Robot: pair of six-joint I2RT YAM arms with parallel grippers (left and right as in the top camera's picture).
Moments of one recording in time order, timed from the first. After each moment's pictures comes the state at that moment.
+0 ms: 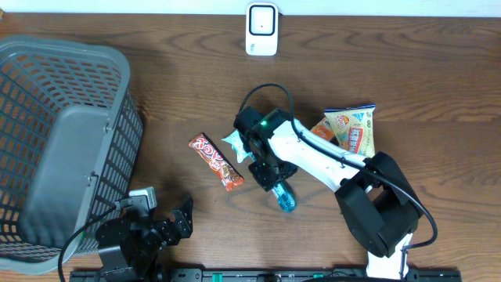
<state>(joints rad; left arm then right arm) 0.16 0.01 0.27 -0.92 0.38 -0.22 0.74 2.00 1.42 -1.12 -0.08 0.16</state>
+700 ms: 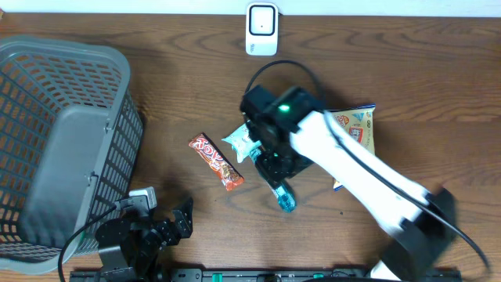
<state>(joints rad) 0.16 0.01 0.27 -0.92 0.38 -0.22 0.74 1.75 1.66 -1.50 -0.08 0.15</state>
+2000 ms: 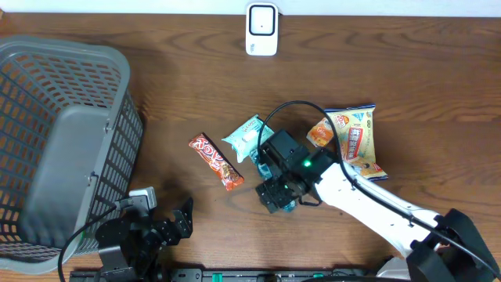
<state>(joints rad) 0.16 0.01 0.27 -0.92 0.38 -0.22 0.76 1.57 0.97 -0.75 -0.16 0.21</state>
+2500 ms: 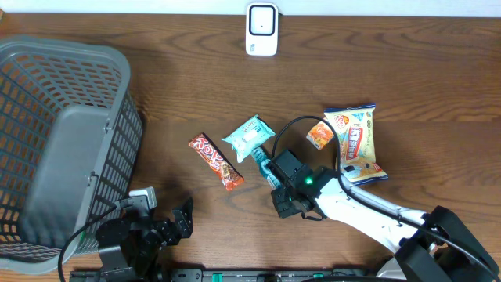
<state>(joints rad) 0.16 0.01 0.27 -0.92 0.38 -0.22 0.78 1.57 0.77 -0.57 -0.06 0.45</state>
